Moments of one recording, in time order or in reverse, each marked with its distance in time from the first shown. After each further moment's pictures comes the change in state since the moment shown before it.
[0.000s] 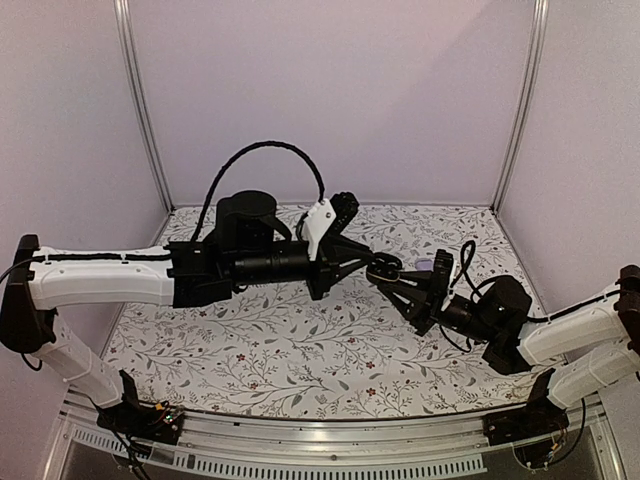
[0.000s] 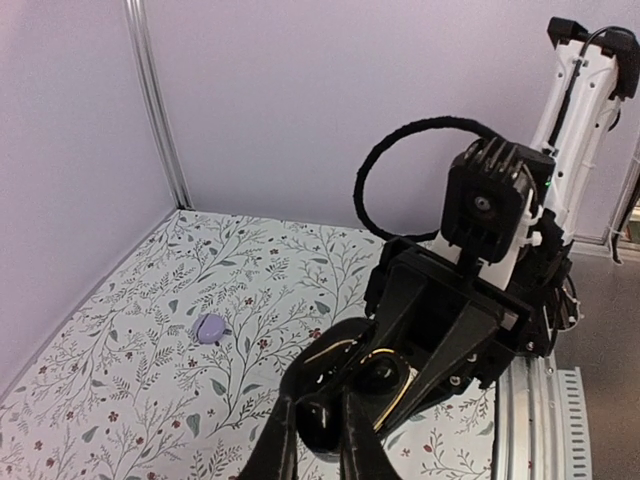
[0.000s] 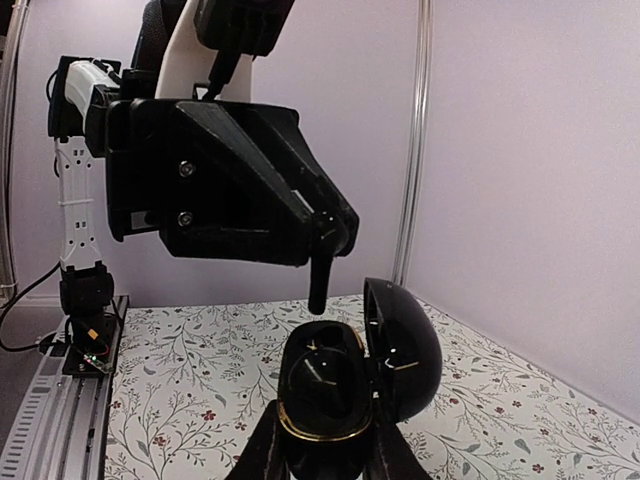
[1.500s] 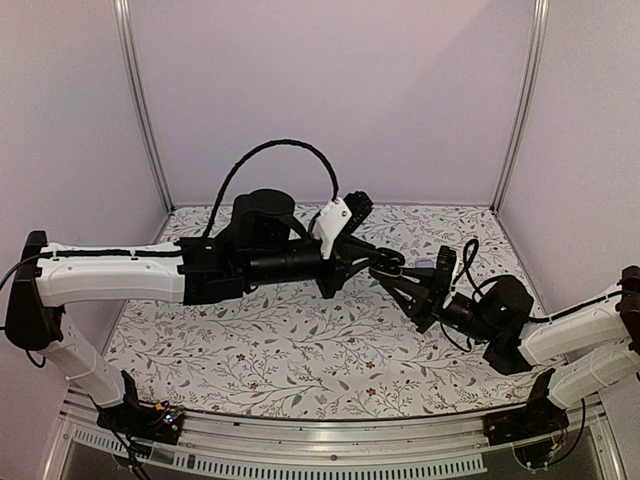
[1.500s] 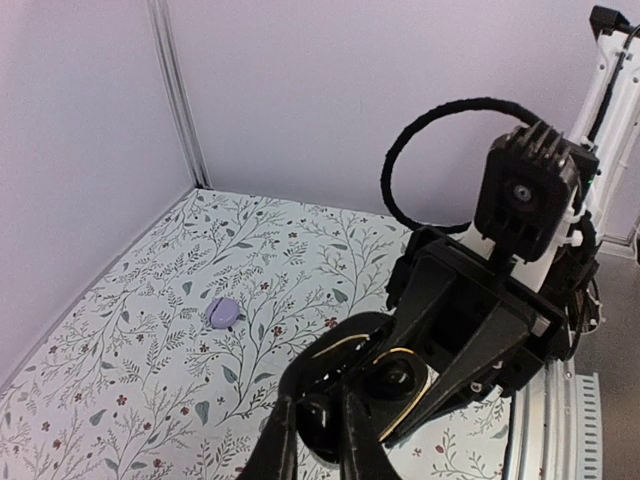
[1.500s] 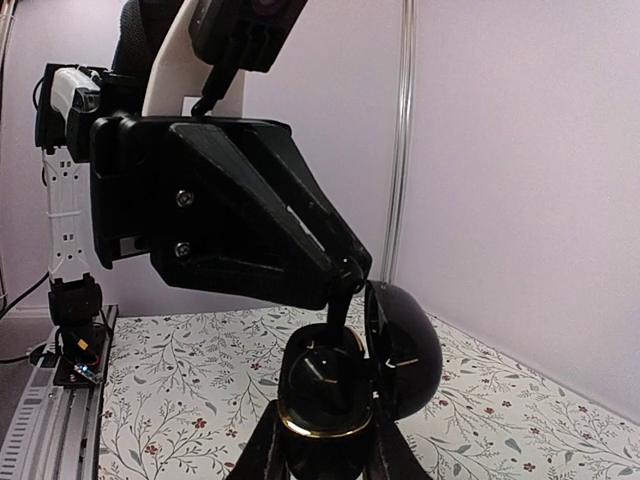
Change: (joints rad) left arm -0.027 0.058 0.078 -0.076 -0.111 -0.012; right arm 0.003 -0.008 0.000 0.007 0.027 0.011
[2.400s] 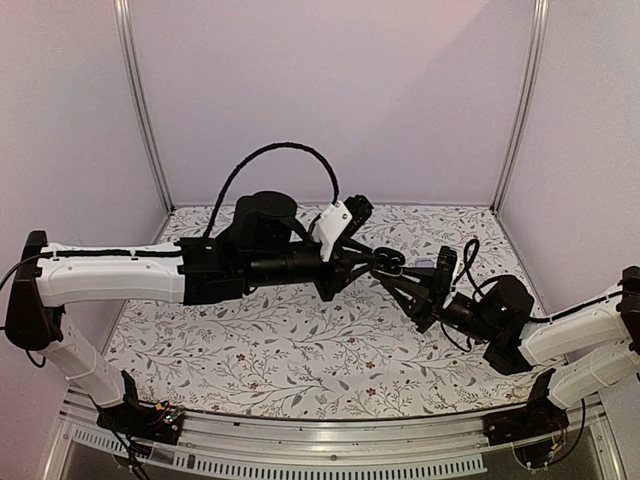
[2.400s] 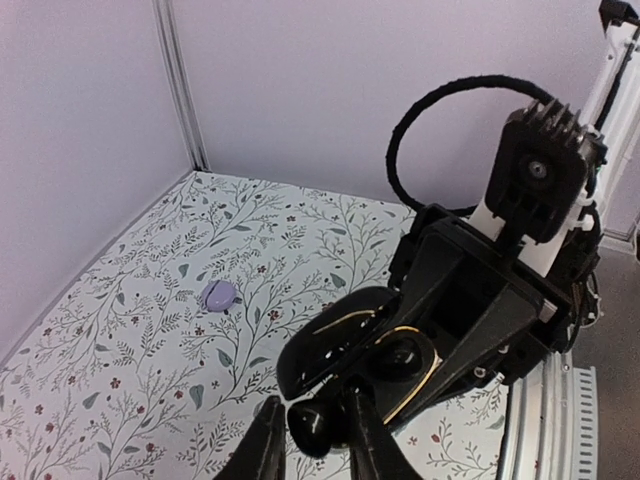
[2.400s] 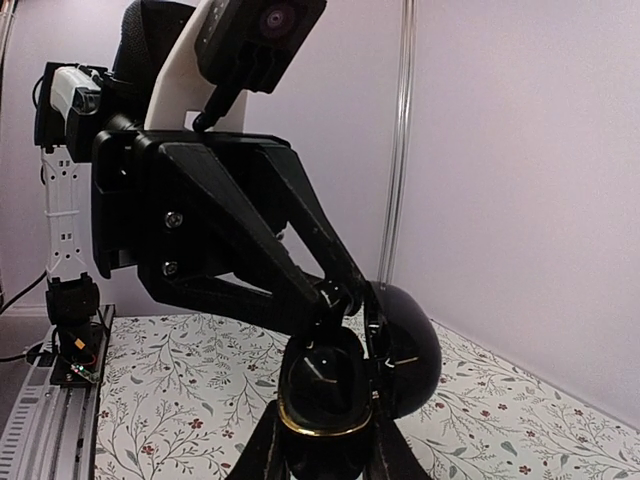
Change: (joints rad) left arm -0.001 0.000 0.002 -0.037 0.003 -0.023; right arm 0.000 -0.005 0.000 -0.001 0.014 -0.013
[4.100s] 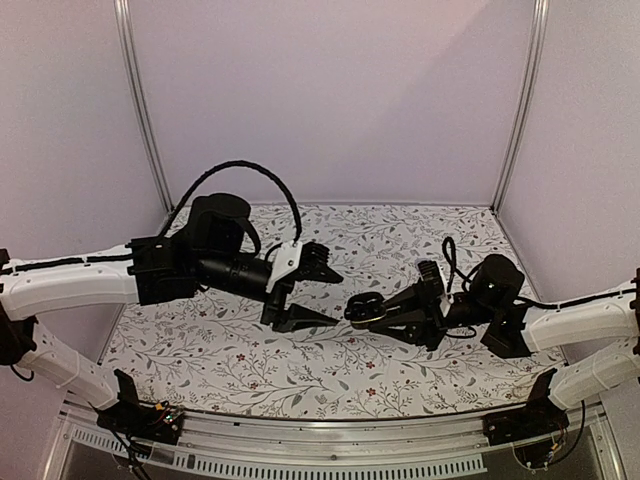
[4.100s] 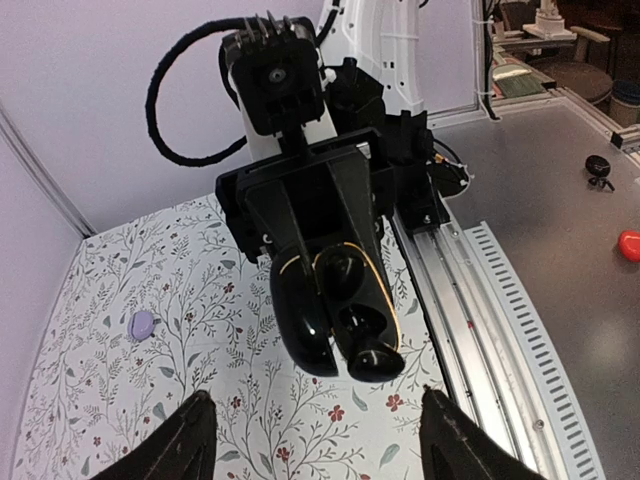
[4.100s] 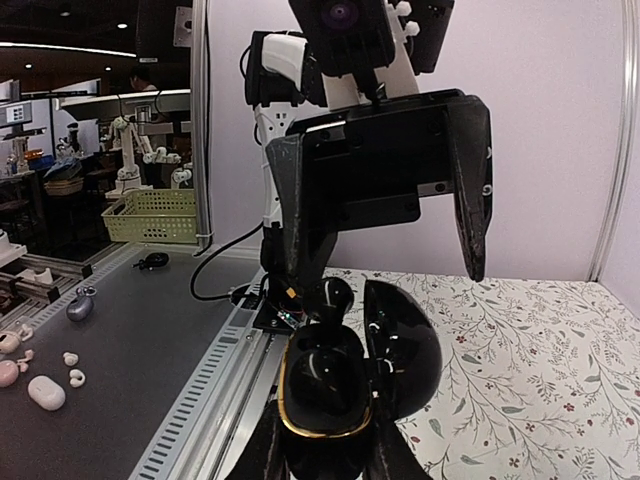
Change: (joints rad) left arm 0.082 -0.230 -0.150 -0.205 0.478 0.401; right arm -0.032 -0.044 0.134 -0.317 -0.610 0.090
